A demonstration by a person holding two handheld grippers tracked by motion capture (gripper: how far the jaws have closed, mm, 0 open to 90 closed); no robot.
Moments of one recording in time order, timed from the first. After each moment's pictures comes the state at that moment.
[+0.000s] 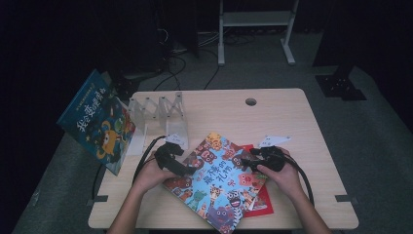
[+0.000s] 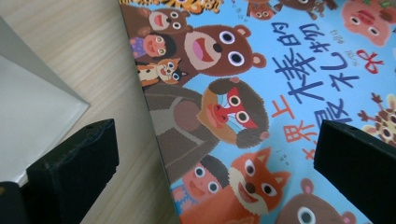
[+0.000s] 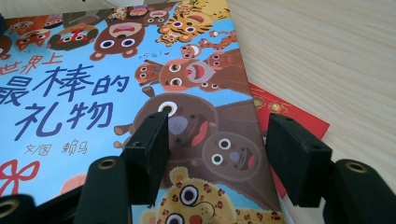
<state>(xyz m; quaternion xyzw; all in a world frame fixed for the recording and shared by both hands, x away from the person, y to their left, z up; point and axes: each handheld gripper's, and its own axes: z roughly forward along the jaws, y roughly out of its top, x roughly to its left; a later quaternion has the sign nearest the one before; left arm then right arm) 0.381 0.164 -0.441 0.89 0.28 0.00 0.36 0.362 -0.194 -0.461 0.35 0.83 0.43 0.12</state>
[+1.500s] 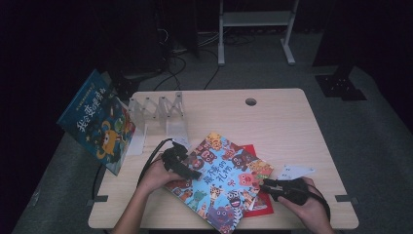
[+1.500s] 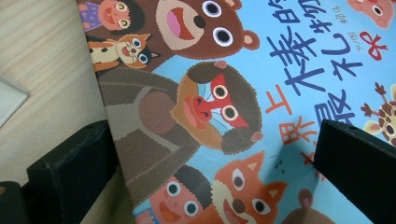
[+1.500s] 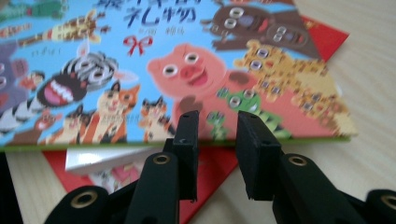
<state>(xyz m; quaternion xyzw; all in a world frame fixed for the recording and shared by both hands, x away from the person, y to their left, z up) 0.385 0.148 -0.455 0.90 0.29 -0.05 0.33 0.263 -0.231 -0.457 0.33 0.85 0.40 0.12</state>
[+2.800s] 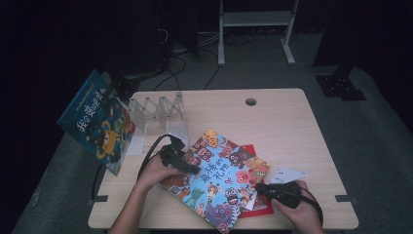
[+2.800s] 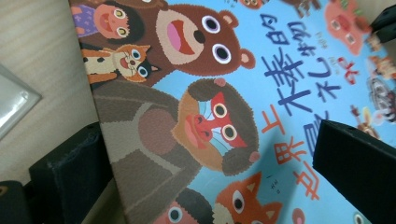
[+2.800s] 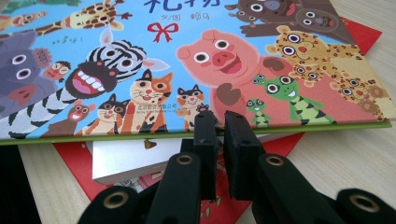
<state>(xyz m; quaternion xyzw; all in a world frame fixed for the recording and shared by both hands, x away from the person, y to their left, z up) 0.399 0.157 -0.448 0.88 0.31 -0.09 0.35 0.256 -0.212 -0.459 0.33 0.85 0.40 0.12</state>
